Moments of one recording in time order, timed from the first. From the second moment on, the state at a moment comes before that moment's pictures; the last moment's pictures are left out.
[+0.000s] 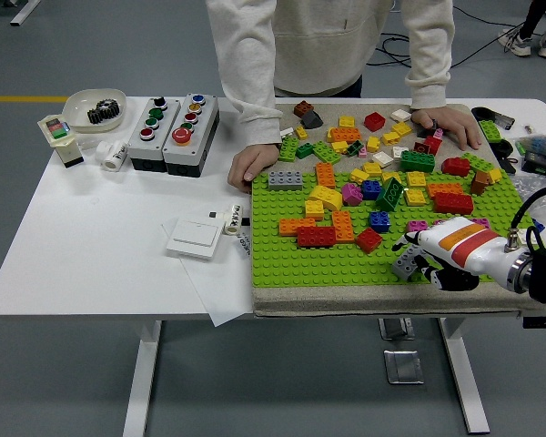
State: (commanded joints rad) left arm -0.16 0.08 -0.40 -0.31 0.35 0.32 0.22; right arm 0.57 -0.72 0.61 1.56 -1.94 0.08 -0.07
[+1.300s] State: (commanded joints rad) left arm -0.16 0.08 -0.40 -0.31 0.35 0.32 0.22; right arm 0.60 -0.69 0.53 1.50 -2.00 0.13 -0.09
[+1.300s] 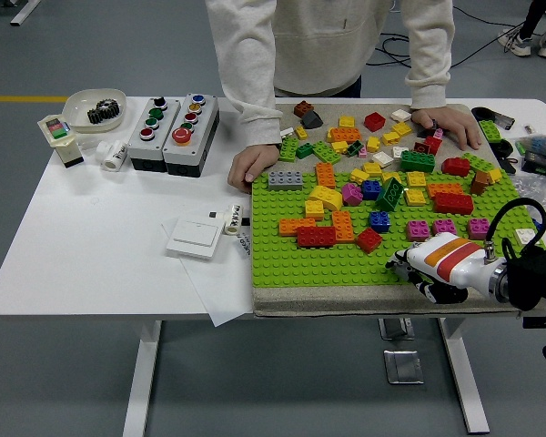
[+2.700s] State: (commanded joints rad) left arm -0.16 0.09 -0.40 -0.31 0.35 0.32 0.22; right arm 0.59 -0.70 0.56 1.54 -2.01 0.13 -0.09
